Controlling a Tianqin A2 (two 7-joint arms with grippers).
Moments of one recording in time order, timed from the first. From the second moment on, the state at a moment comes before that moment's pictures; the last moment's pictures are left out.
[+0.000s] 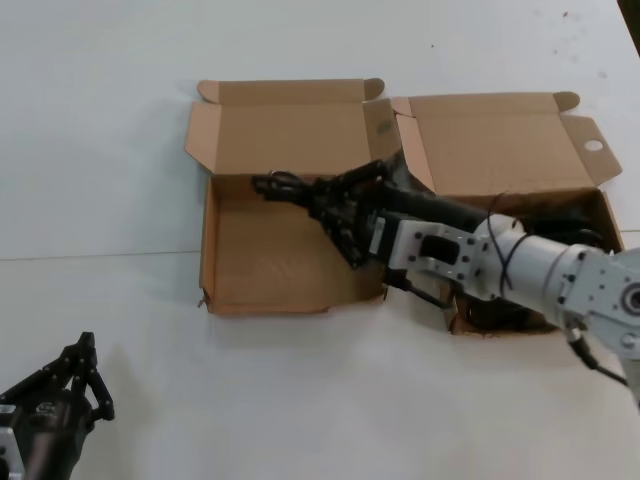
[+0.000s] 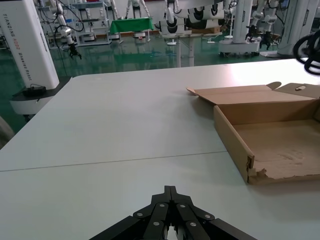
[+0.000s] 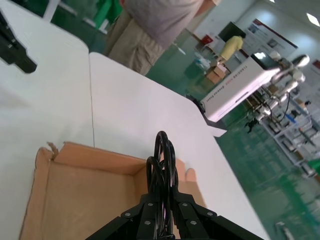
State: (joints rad) left arm 0.00 -0.30 1.60 -1.60 -1.80 0.00 0.00; right arm 0.76 0.15 -1.76 1.32 1.09 -0.79 -0.25
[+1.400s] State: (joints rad) left arm 0.00 -0.30 1.60 -1.60 -1.80 0.00 0.00; right arm 0.68 0.37 -1.93 1.50 1.31 -0.49 -0.25
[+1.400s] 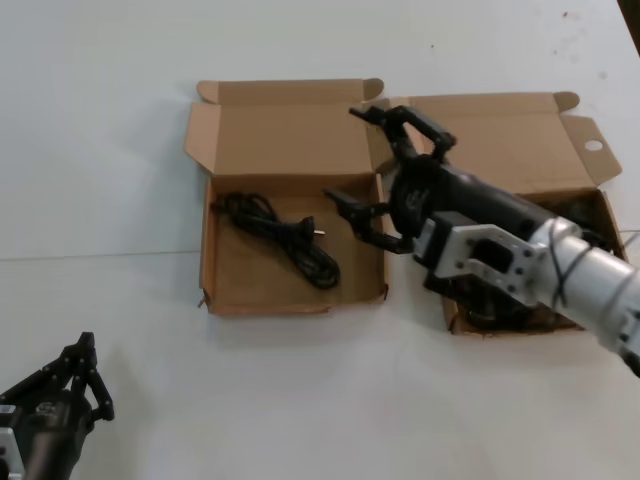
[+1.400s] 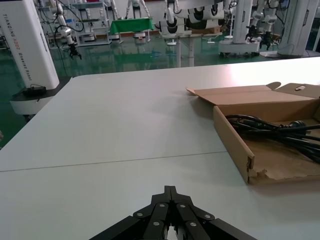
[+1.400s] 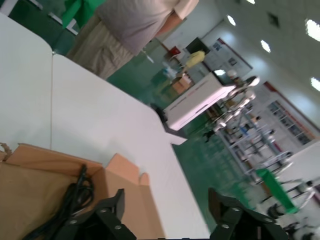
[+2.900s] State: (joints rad) left arm 0.00 -0.30 1.60 -1.60 -1.80 0.00 0.00; right arm 0.33 0.37 -1.75 1.65 1.48 -0.30 -0.25
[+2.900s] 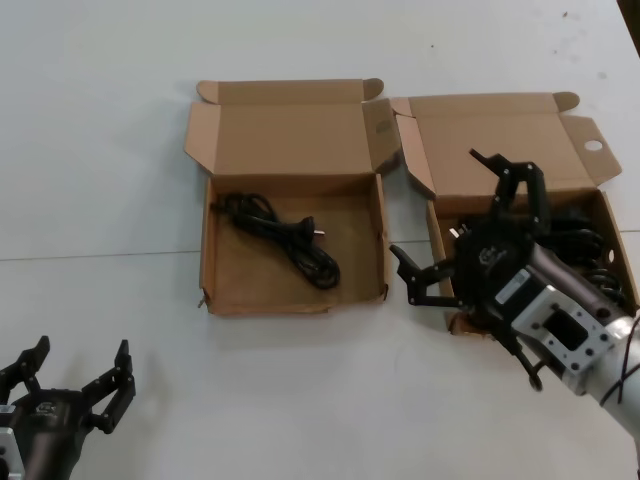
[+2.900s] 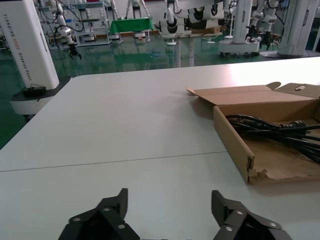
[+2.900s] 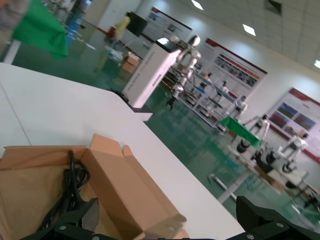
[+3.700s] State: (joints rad) left arm 0.00 -0.30 1.60 -1.60 -1.80 0.00 0.00; right arm 0.18 0.33 -1.68 1.62 1.63 -0.16 -0.25
